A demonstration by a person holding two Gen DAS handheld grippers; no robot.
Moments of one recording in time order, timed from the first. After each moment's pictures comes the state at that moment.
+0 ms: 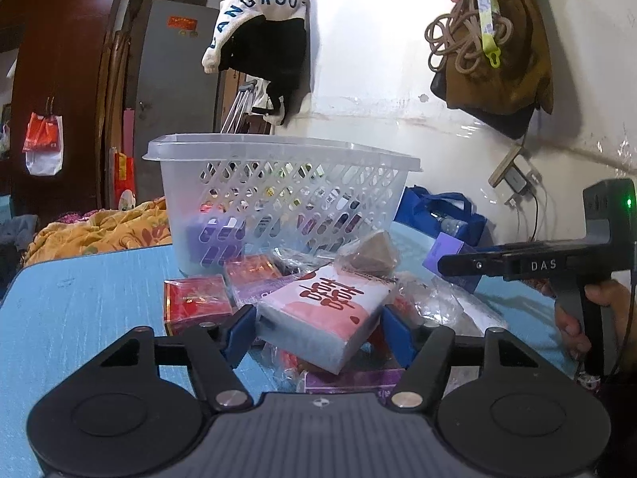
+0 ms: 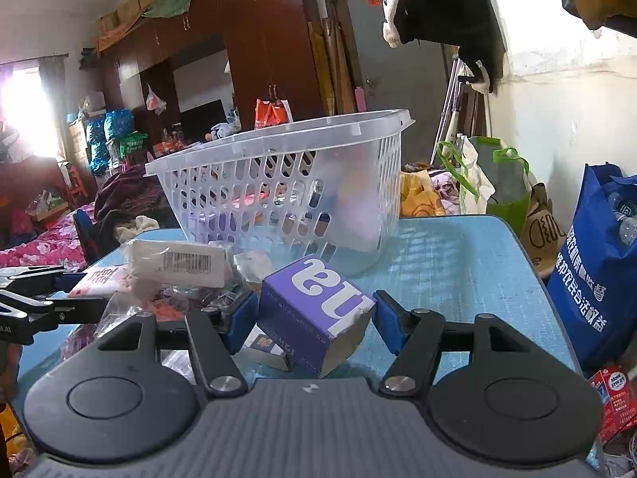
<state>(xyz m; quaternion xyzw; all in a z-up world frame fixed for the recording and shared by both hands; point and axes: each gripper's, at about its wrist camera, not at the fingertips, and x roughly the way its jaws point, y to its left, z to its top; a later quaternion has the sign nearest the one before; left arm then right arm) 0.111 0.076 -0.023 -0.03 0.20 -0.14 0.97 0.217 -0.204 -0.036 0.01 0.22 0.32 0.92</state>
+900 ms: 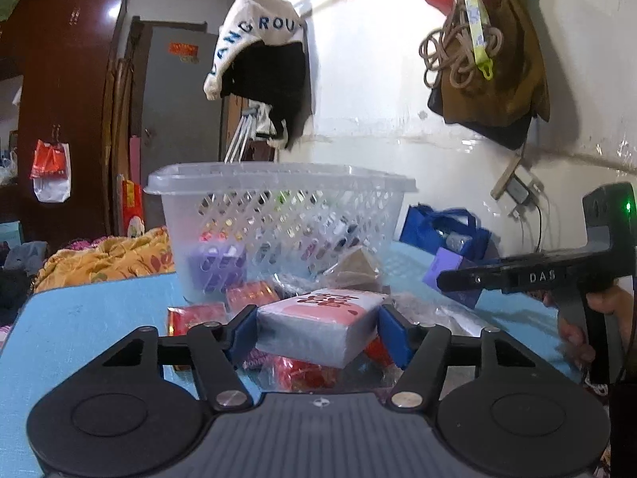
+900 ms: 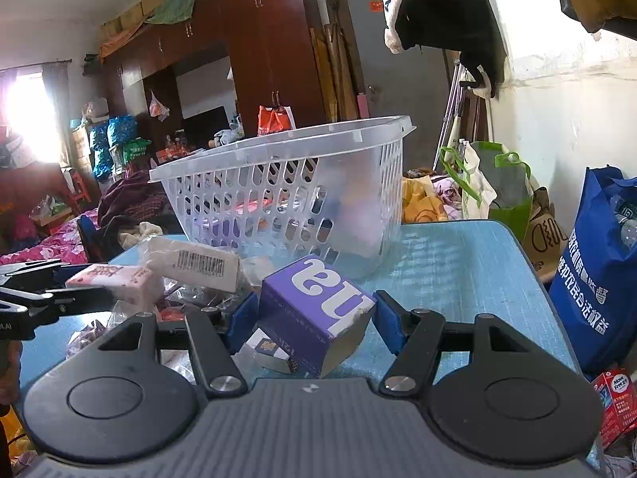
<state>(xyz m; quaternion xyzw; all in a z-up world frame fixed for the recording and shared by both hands) 0.101 0.070 -0.015 -0.02 0.16 -0.13 0.98 0.215 -0.206 -0.036 0.02 0.21 0.32 0.92</state>
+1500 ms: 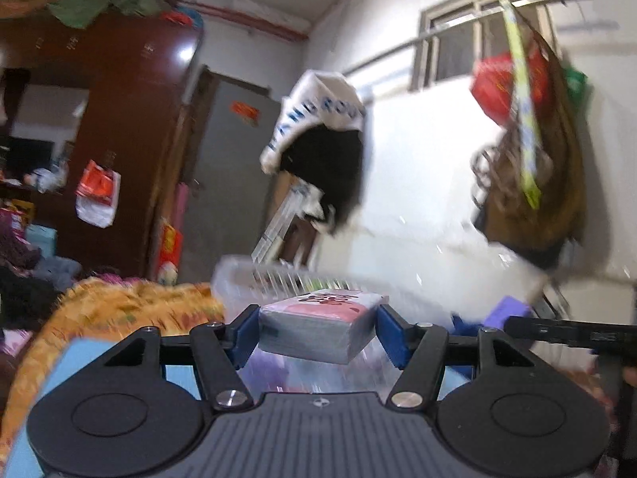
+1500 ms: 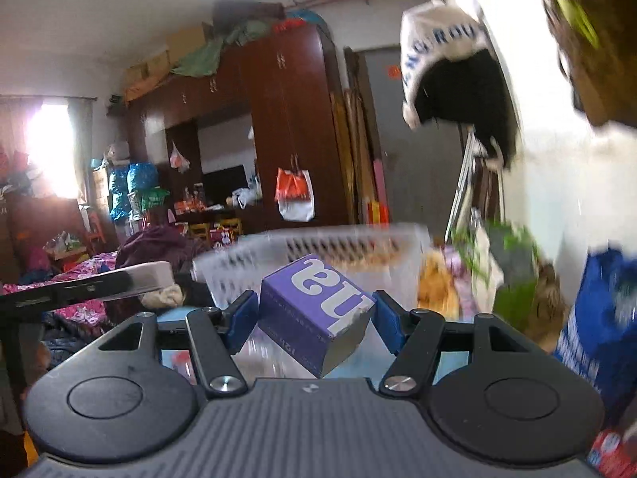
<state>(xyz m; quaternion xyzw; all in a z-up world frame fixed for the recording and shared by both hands) 0.098 0.104 0.046 -0.11 0.05 -0.06 0.99 0.193 -0.197 0.062 0.01 0.10 0.34 0.93</state>
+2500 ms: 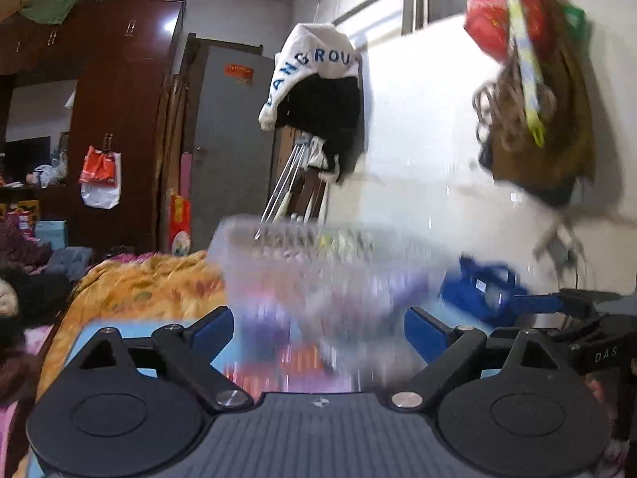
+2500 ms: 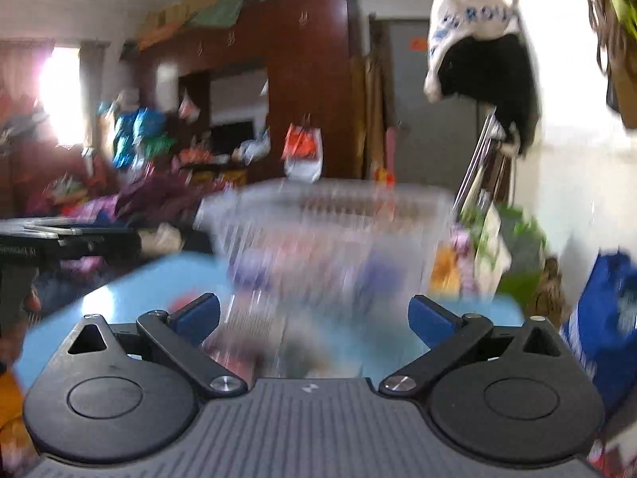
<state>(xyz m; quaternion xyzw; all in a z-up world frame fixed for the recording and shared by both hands) 0.076 0.074 0.024 -0.04 0.13 -0.04 0.99 0.157 -0.195 -0.016 -0.04 0.17 0.34 0.92</state>
